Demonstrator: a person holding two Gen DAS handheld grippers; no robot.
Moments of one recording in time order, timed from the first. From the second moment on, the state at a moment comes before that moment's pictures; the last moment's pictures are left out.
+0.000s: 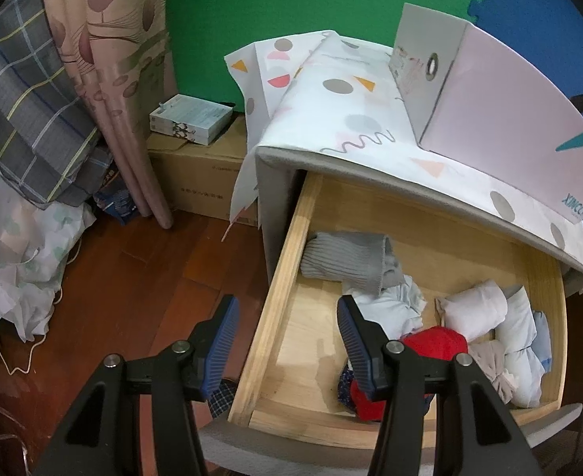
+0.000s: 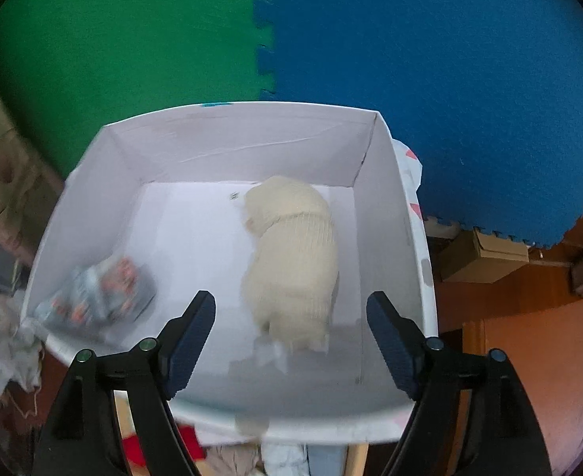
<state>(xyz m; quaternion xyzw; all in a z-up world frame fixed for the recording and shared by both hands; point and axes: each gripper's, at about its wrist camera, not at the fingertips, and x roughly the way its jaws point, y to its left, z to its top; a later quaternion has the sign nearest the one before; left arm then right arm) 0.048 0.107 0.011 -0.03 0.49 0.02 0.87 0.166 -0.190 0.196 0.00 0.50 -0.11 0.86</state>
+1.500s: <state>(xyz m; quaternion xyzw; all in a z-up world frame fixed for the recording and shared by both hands) 0.055 0.075 -0.010 0.01 0.55 -0.03 0.84 0.047 -0.180 -0.031 0.01 0.69 -0.07 0.72</state>
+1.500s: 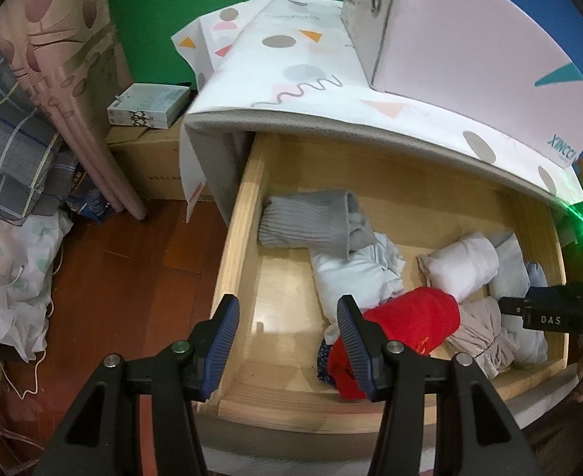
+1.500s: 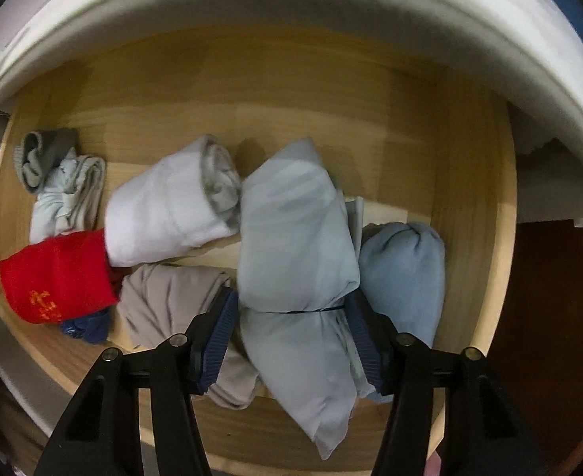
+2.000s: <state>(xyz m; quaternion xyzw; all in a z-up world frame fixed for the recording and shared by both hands) 0.055 0.038 -0.025 0.06 0.57 -0.09 0.81 0.067 -0.162 -0.059 -0.02 0.70 -0.07 0.71</state>
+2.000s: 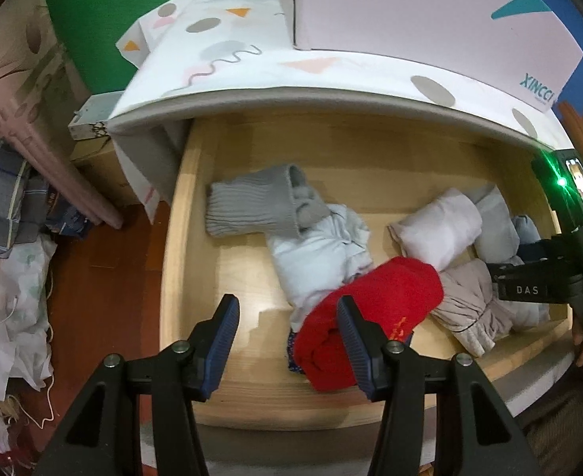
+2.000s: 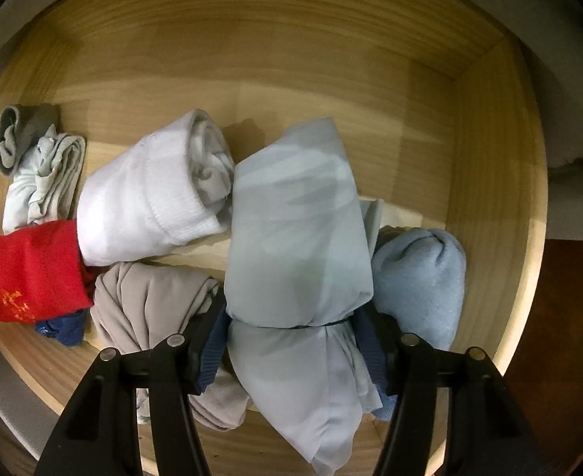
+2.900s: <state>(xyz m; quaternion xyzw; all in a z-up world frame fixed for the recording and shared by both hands) 0.076 -0.003 -0.073 0.08 0.64 -0.14 0.75 0.017 -0.186 -0.028 0.04 0.66 -0.05 0.75</state>
